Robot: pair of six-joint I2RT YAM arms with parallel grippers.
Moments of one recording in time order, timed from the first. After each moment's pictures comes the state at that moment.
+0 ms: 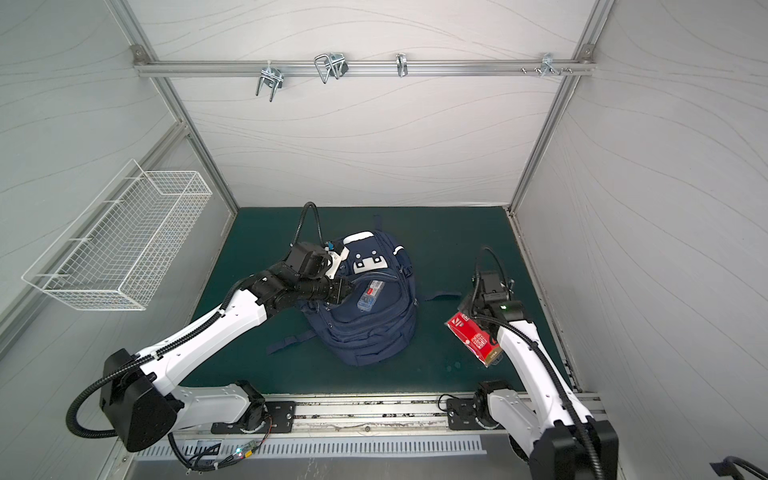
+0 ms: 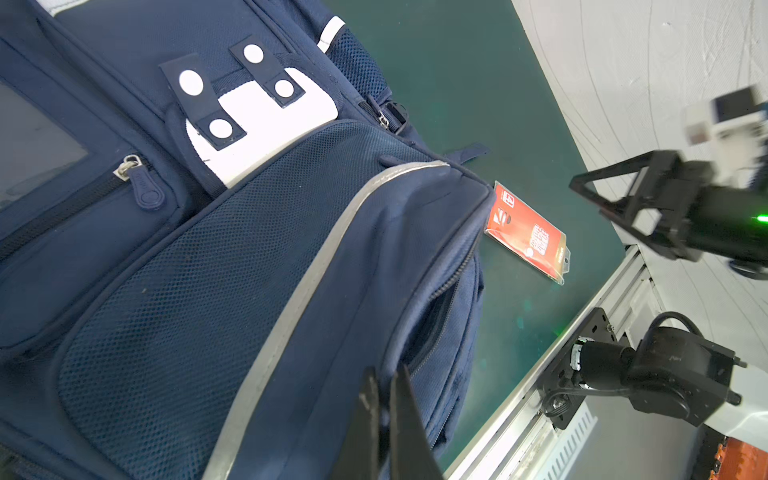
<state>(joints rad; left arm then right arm) -0.62 1.27 1.06 -0.59 0.26 -0.40 0.09 0.97 0.67 -0.84 0.15 0.76</state>
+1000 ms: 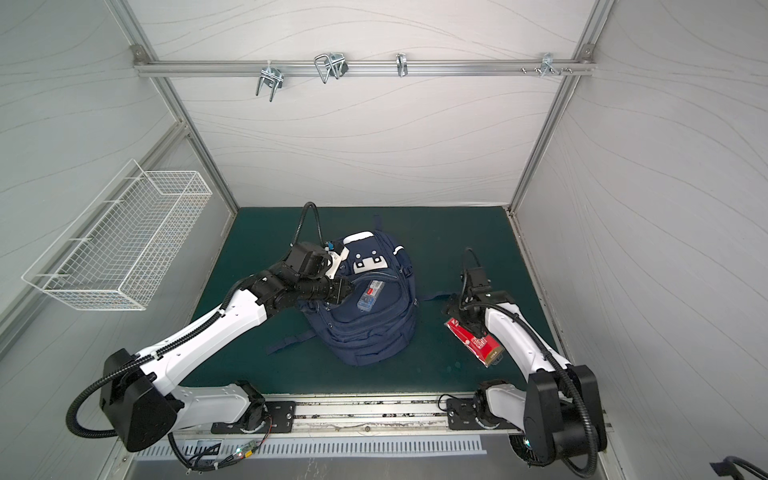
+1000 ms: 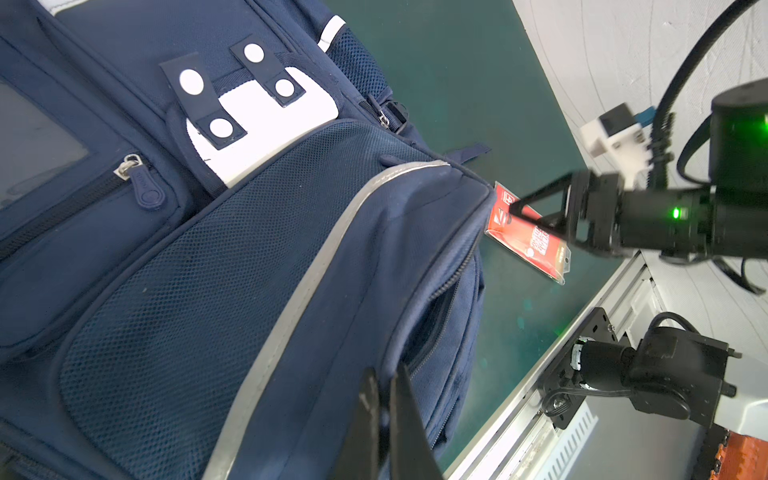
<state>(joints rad) -0.62 1.27 1.06 -0.60 0.26 -0.40 0.14 1.19 0.68 -0.72 -0.04 0.72</state>
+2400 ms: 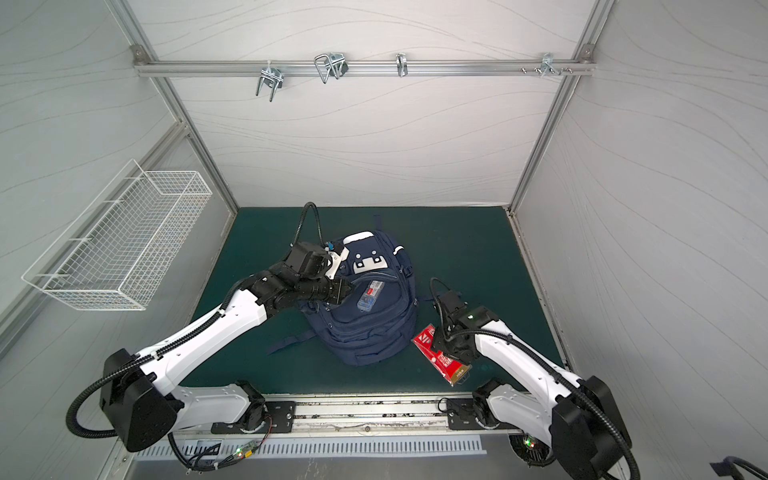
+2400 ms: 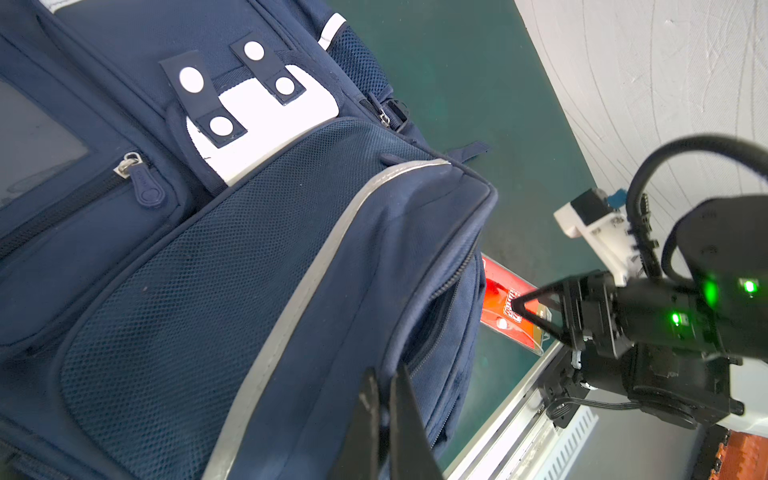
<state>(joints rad) -0.62 1.27 1.06 -0.60 0.26 -0.40 0.62 1.05 0.60 -0.96 -0.04 0.87</state>
